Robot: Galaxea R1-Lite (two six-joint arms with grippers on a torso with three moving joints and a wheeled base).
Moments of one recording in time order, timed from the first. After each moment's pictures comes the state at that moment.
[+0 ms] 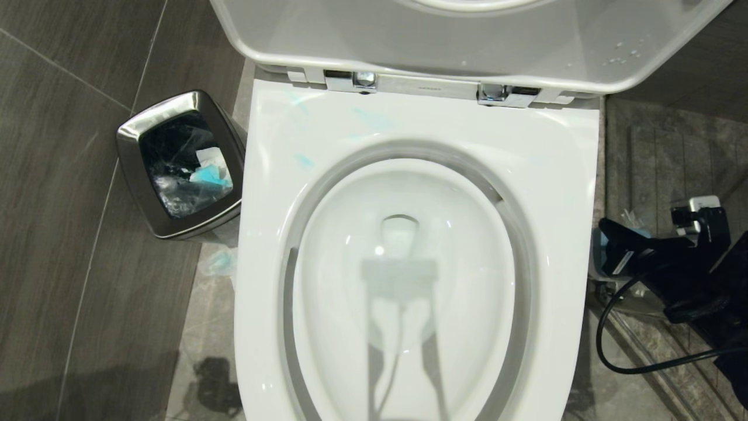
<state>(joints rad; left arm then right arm) 0.00 0.00 0.00 0.01 -0.01 0.02 -0.01 1.82 -0.38 -1.52 0.12 0.01</state>
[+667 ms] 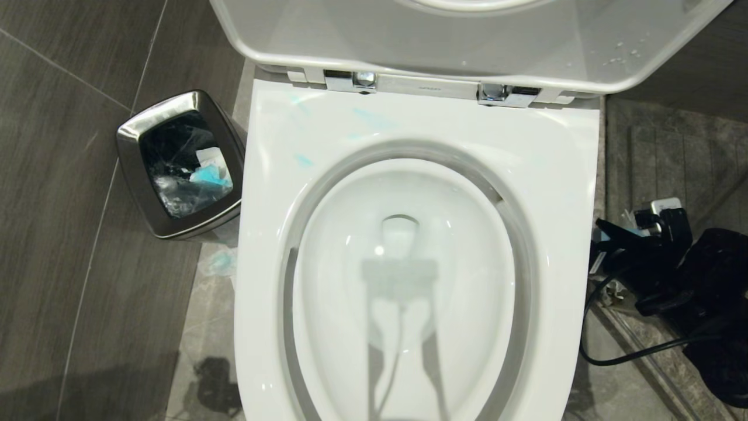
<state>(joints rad) 0.00 0.00 0.00 0.01 -0.01 0.02 0.01 1.92 -0.45 -1.52 0.11 -0.05</state>
